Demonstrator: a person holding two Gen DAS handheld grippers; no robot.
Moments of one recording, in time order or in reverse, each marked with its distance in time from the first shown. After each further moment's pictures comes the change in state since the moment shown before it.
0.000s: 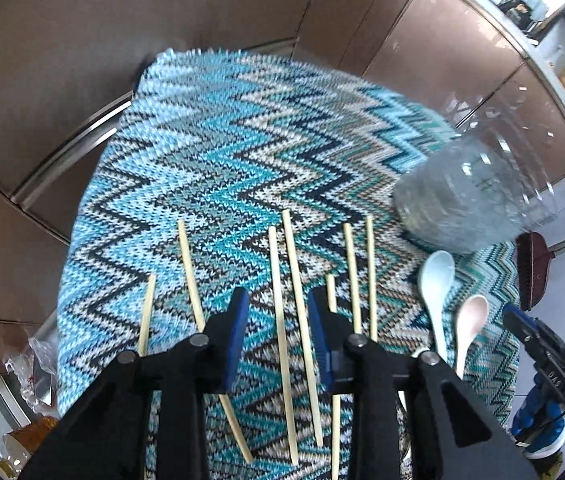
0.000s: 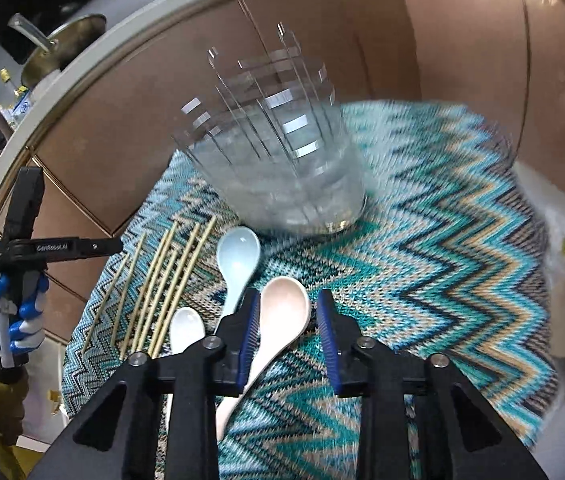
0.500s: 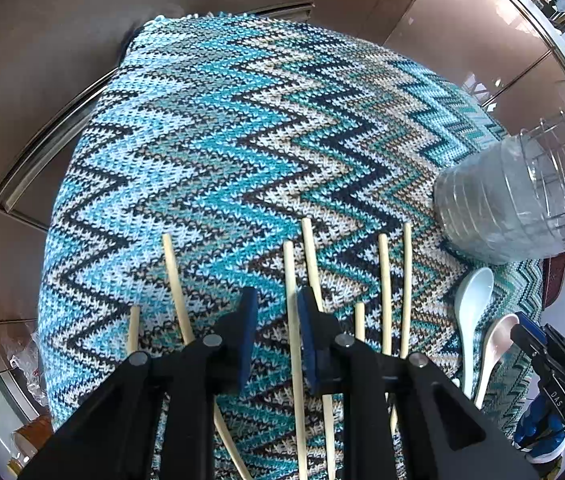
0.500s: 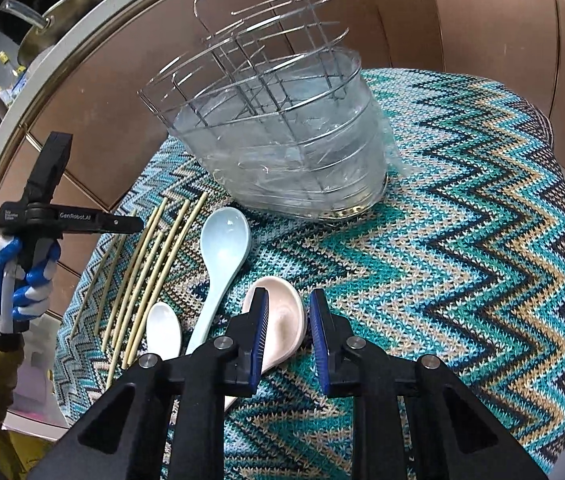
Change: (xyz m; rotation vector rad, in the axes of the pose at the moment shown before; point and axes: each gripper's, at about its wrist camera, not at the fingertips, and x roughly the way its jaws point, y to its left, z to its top) left arm 0.046 0.004 0.026 -0.006 0.101 0.045; right arm 0.037 -0.001 0.009 -0.051 0.082 0.021
